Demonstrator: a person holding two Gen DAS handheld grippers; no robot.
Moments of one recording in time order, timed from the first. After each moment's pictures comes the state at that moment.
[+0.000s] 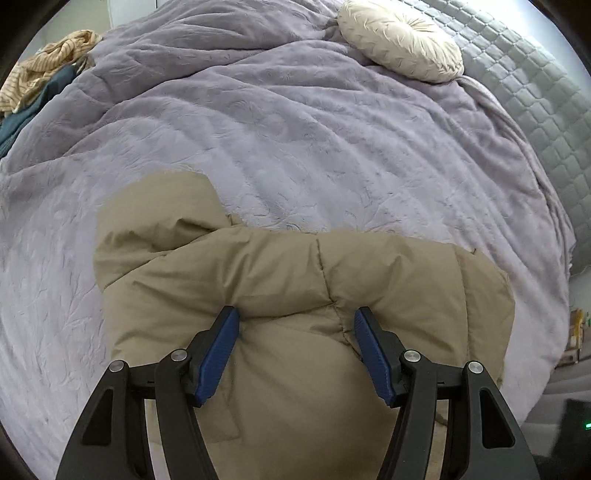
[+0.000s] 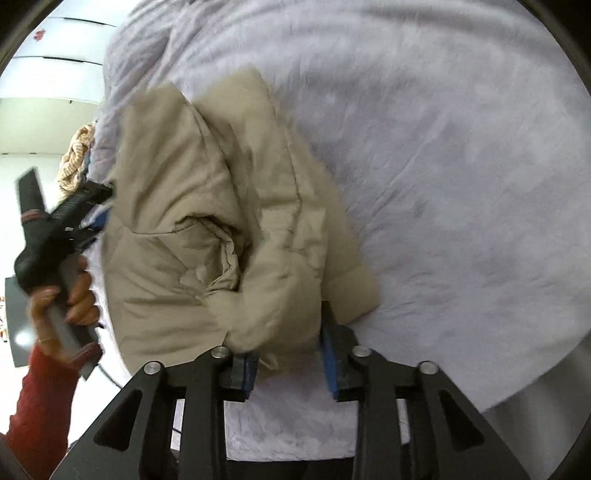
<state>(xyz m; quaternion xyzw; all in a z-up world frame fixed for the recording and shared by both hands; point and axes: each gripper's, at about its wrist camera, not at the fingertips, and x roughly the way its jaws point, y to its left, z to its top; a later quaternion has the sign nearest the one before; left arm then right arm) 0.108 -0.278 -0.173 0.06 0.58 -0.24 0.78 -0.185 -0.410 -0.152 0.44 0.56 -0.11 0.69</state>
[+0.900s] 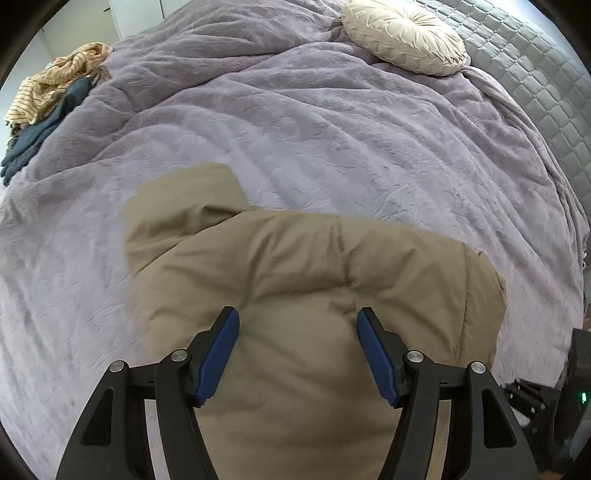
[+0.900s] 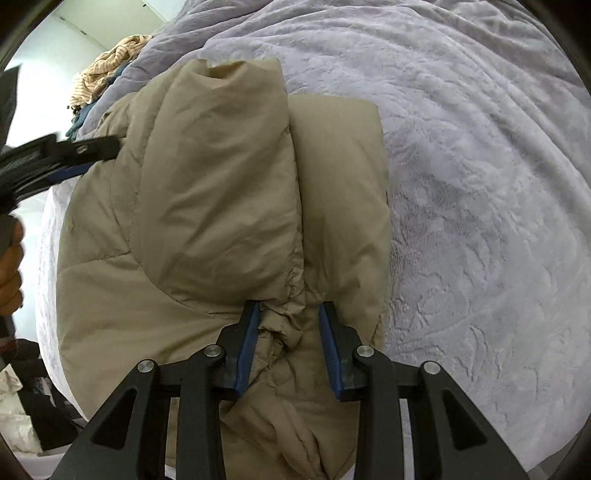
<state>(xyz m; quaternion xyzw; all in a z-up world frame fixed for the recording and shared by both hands) 0.089 -0.258 -0.141 0.10 0.57 -0.21 0.79 -0.092 -0.397 -0.181 0.23 0.60 -0.03 0.76</state>
